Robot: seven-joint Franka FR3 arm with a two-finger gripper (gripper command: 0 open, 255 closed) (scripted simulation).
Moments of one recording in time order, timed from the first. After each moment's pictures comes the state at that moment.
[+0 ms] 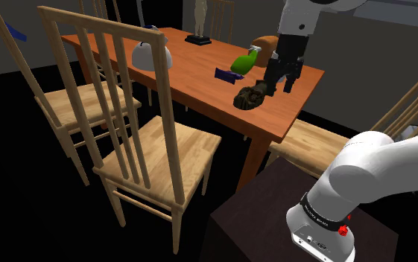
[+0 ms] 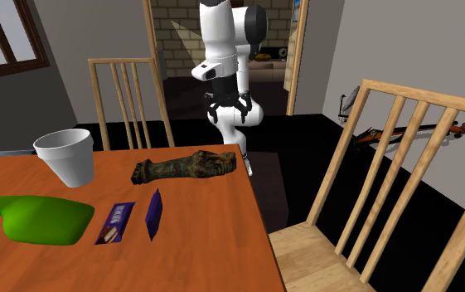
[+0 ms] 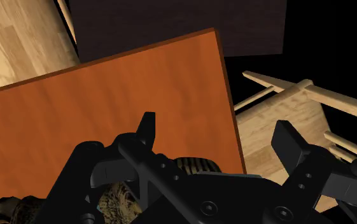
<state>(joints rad) 0.00 -0.77 -0.05 -2.40 0.05 1.48 0.07</state>
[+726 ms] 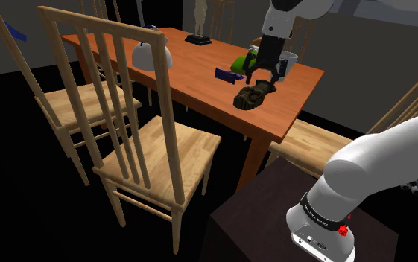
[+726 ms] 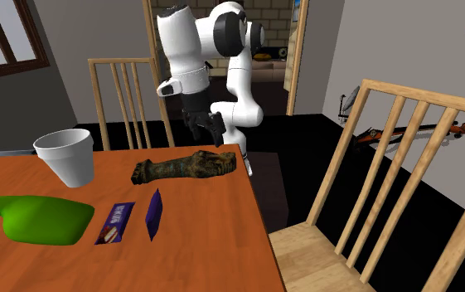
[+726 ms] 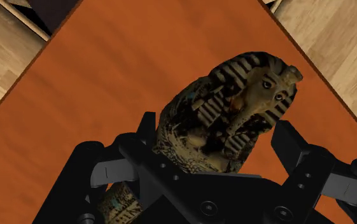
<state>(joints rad) -0.15 -0.46 -0.07 -2.26 0.11 1.67 0.41</state>
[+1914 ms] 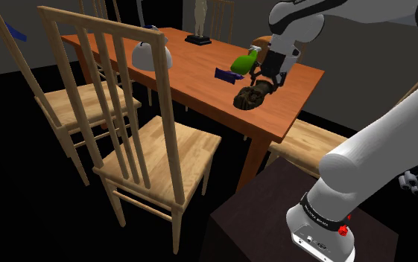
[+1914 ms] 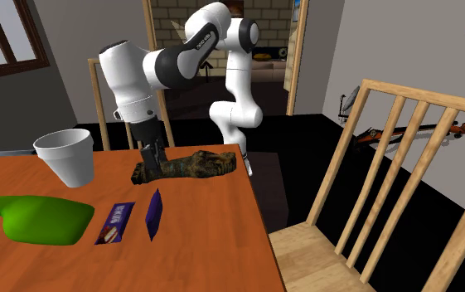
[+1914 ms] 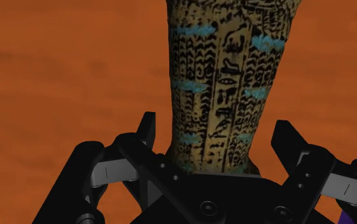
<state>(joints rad) -0.32 -0.20 -0.16 -2.20 0.16 1.93 0.79</state>
